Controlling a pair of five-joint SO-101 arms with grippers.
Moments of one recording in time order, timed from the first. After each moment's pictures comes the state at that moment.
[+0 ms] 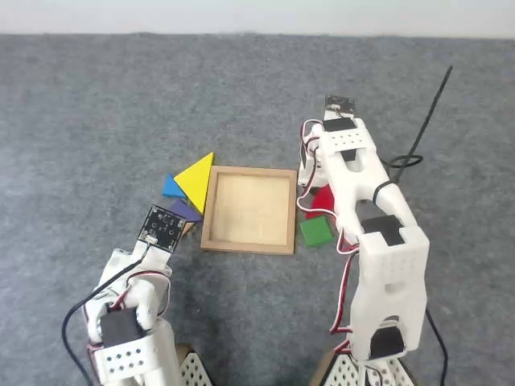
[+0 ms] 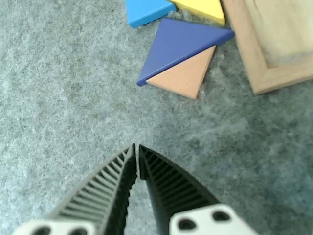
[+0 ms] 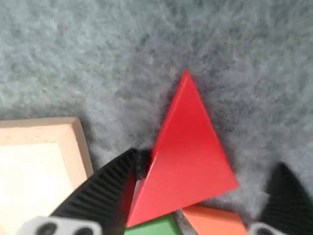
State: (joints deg) left arm -20.9 -103.3 97.1 74.2 -30.5; right arm -15.0 33.5 -7.6 71.7 -20.3
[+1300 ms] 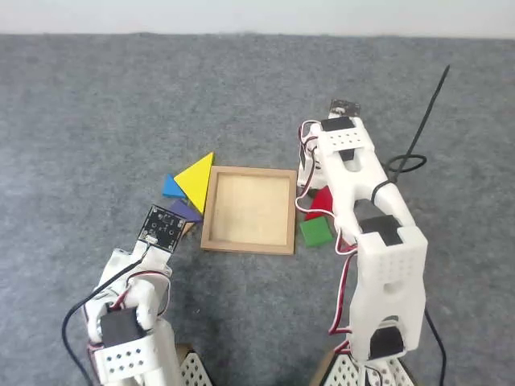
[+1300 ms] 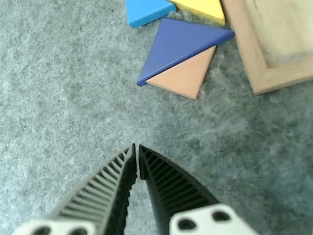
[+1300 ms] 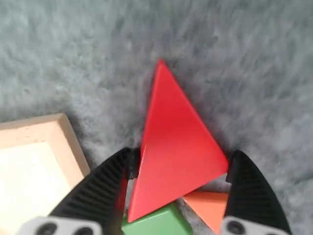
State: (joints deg) left arm -20.9 -103.3 97.1 74.2 -30.5; right arm -15.7 33.6 -8.2 74.6 -26.5
